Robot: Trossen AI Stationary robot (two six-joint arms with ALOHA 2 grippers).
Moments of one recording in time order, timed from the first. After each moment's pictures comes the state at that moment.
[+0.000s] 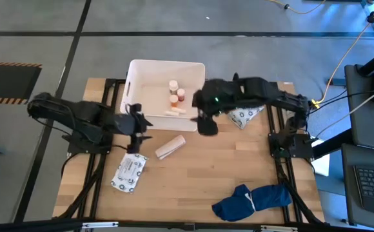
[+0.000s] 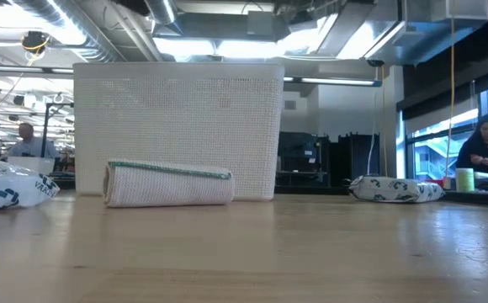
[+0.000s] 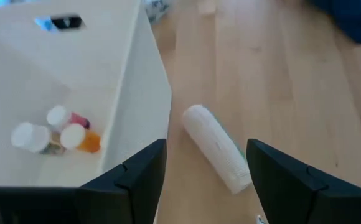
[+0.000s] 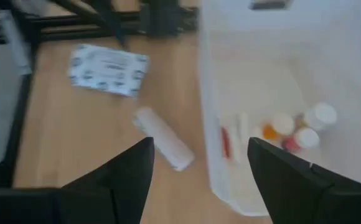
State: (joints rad) left arm -0.26 1.09 1.20 -0.95 -0.35 -0.13; right arm 0.03 1.86 2.35 -1.28 0.11 0.09
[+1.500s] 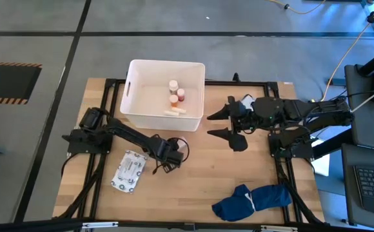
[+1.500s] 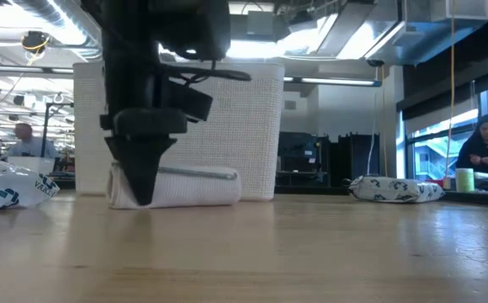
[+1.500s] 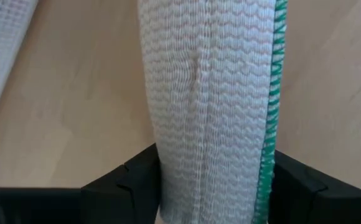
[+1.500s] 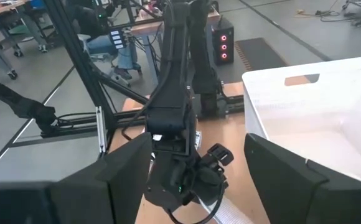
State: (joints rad) left arm -0.26 1.90 1.20 -0.85 -0.24 -0.84; right arm 0.19 1.24 1.37 -0.39 0.15 0.23
